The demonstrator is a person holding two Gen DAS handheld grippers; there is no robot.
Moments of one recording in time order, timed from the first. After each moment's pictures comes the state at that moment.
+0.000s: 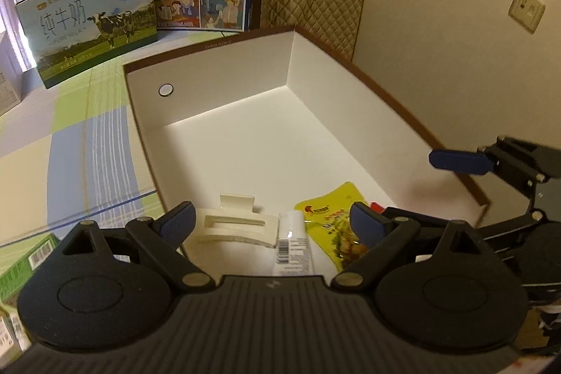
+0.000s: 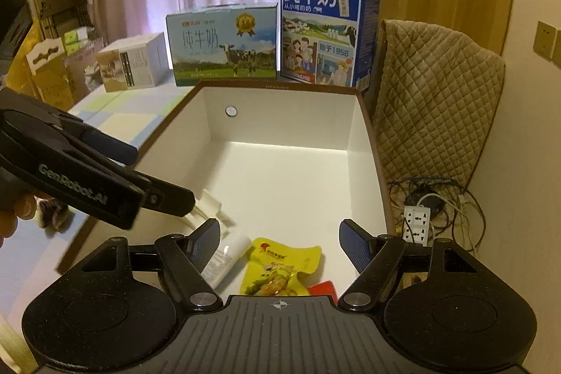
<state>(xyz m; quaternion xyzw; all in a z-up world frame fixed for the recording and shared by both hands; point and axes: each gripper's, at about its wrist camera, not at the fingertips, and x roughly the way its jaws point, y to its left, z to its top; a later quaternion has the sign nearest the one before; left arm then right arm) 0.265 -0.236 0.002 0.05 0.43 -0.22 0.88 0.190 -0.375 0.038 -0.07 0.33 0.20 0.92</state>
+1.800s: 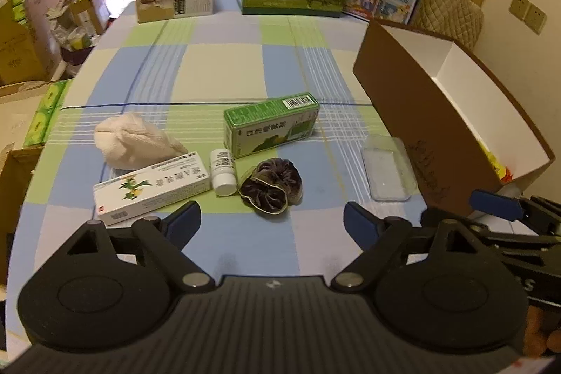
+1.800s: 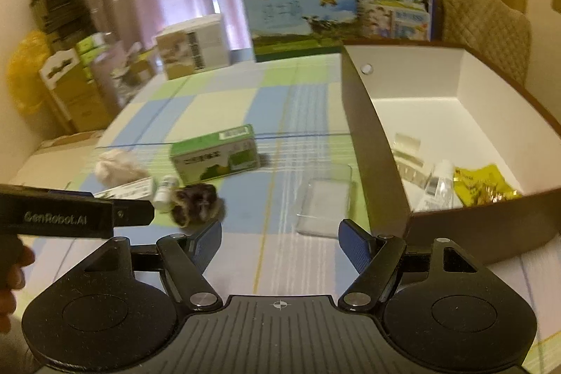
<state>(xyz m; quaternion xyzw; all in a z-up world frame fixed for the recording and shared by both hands) 0.145 0.023 -0.016 -0.04 0.43 -0.06 0.90 0.093 -0.165 -0.012 0.01 0.38 0.17 0.91</state>
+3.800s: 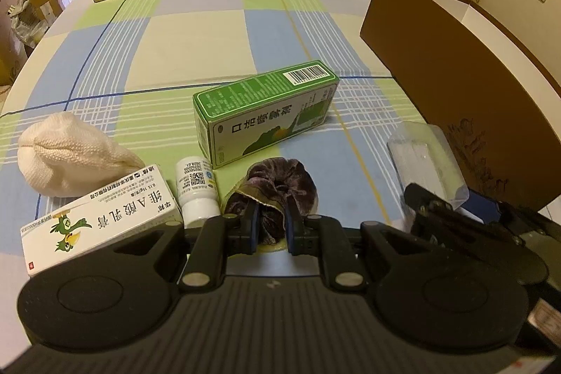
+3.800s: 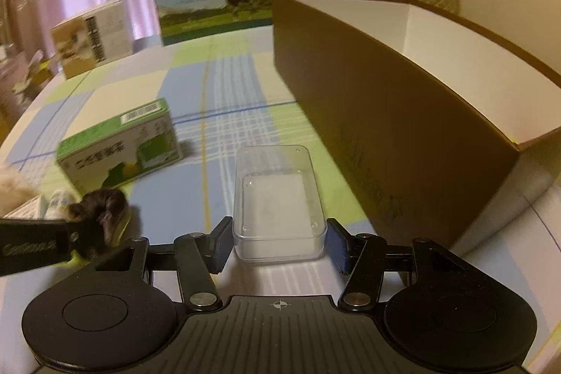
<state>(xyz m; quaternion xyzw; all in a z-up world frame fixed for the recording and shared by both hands) 0.217 0.021 -0.090 -0.01 0.46 -0.09 0.89 0.143 -0.125 -0.083 0.01 0.38 0.02 0.92</state>
